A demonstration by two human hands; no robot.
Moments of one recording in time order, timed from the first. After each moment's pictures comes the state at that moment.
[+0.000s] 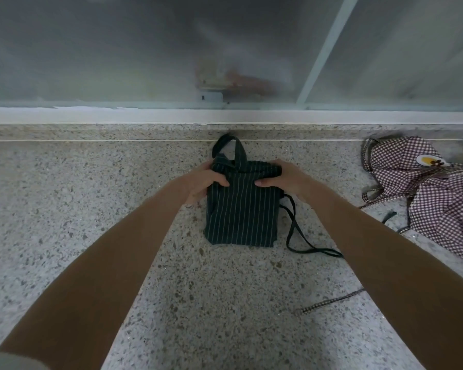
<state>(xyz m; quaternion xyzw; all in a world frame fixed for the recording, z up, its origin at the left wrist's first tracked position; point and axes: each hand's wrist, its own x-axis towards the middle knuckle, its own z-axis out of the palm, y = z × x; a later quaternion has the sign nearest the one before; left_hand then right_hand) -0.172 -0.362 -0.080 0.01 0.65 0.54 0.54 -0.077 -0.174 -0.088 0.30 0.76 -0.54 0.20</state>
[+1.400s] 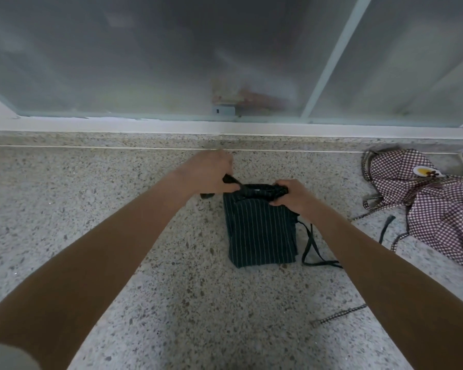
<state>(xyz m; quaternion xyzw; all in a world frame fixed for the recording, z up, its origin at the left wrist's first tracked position) -0.176 -0.381 -0.013 0.52 0.84 -0.03 0.17 -0.048 -0.200 -0.066 0.26 0.80 -0.51 0.17</state>
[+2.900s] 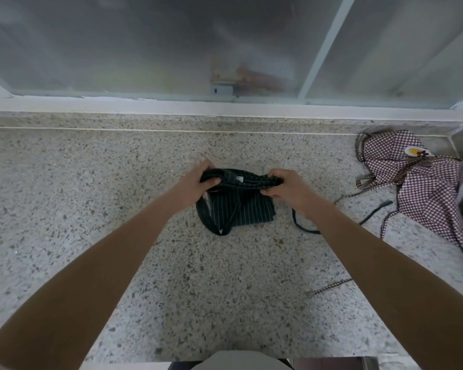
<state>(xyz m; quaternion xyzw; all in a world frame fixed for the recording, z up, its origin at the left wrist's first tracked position) -0.127 -0.435 -0.066 0.22 0.81 0.42 0.35 -0.016 -0.229 -0.062 0.30 0.74 -0.58 0.12</state>
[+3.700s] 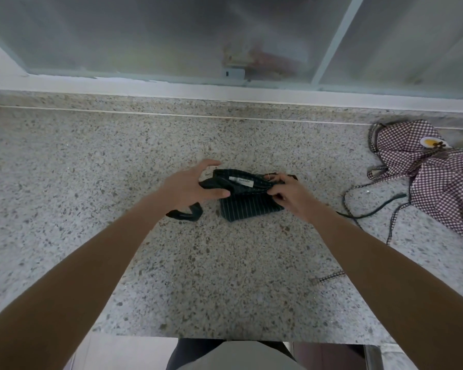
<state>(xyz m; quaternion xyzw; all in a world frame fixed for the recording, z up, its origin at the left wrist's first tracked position) -0.102 -0.471 -0.050 0.23 0.88 0.22 0.36 0.001 -0.244 -0.110 0.35 0.57 -0.73 0.14</state>
